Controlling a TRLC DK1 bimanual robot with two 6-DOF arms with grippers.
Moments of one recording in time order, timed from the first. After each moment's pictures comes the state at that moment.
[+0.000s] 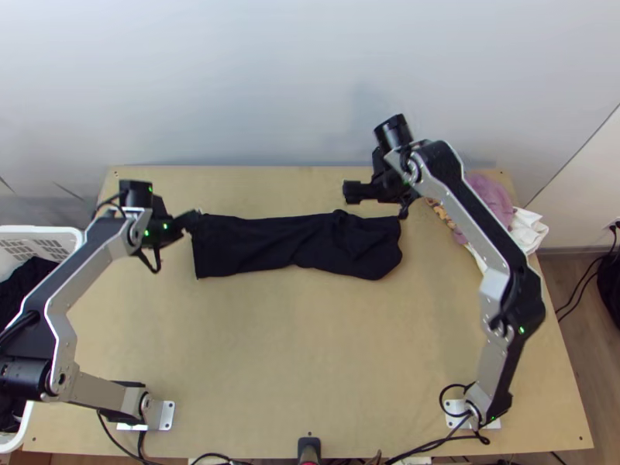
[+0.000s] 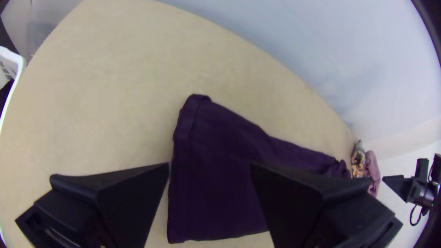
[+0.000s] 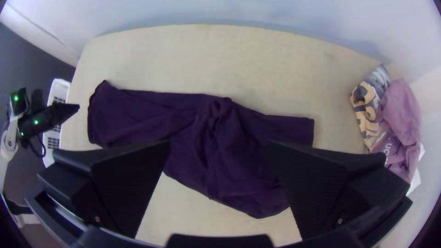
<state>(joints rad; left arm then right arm) -0.01 1.56 1.13 -0.47 0.21 -0.44 0.48 1.97 2.03 -1.11 -0.07 0.33</state>
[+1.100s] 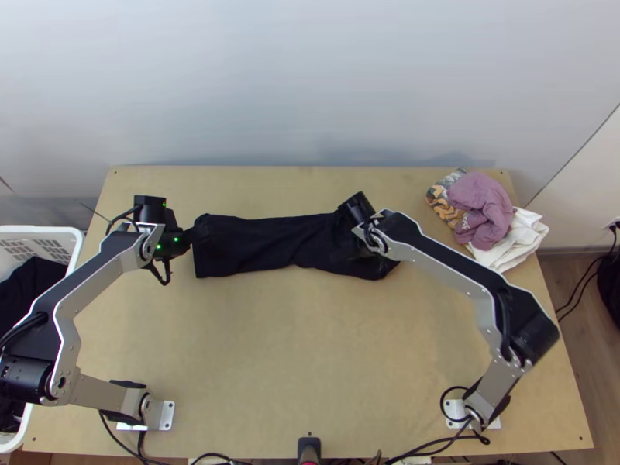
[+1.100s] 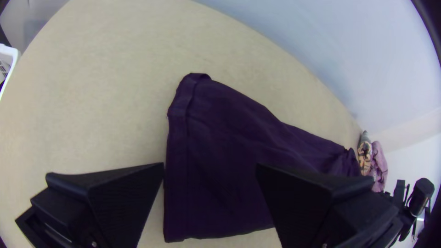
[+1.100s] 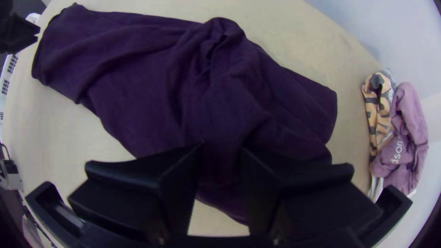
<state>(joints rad) -0.06 1.56 1.02 -0.37 0.18 -0.45 0.64 1.85 1.42 -0.70 0.19 0.21</state>
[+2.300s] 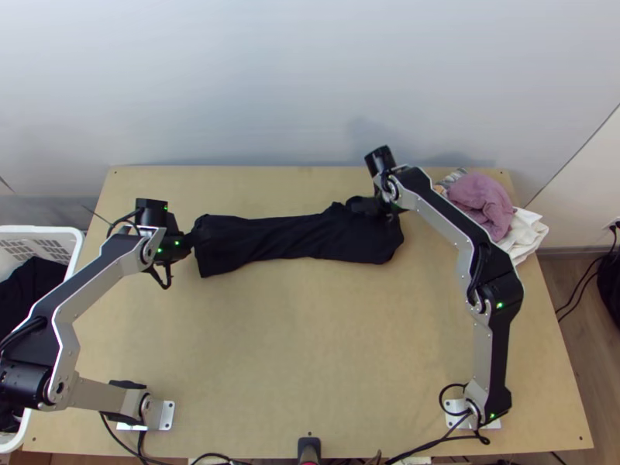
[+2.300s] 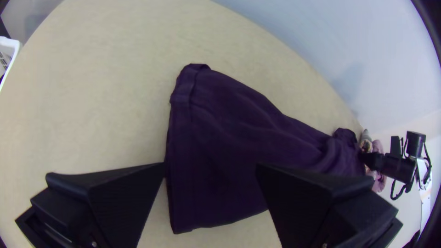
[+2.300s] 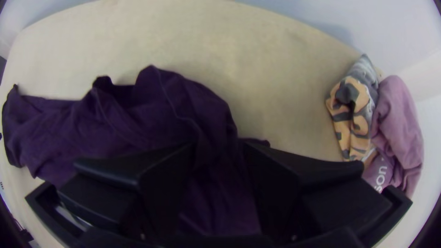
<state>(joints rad) -0.07 1.54 1.00 -0.38 0.18 -0.47 0.41 2.15 1.83 -0.83 0.23 0.22</state>
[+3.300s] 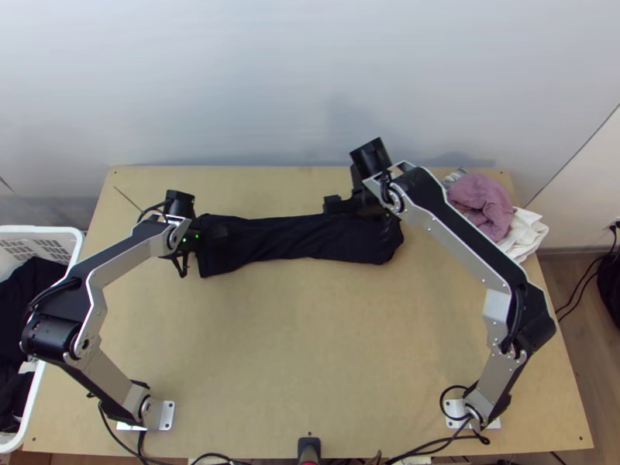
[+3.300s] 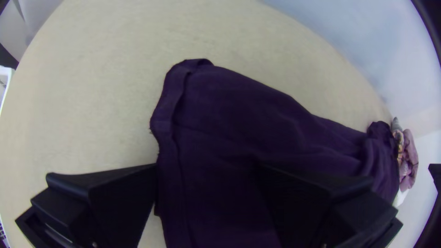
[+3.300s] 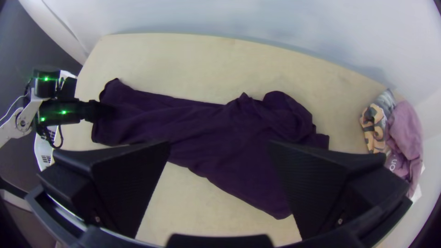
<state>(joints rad) -0.15 1.78 1.14 -0.38 0.03 -0.43 0.60 1.88 1.83 -0.88 0.03 0.32</state>
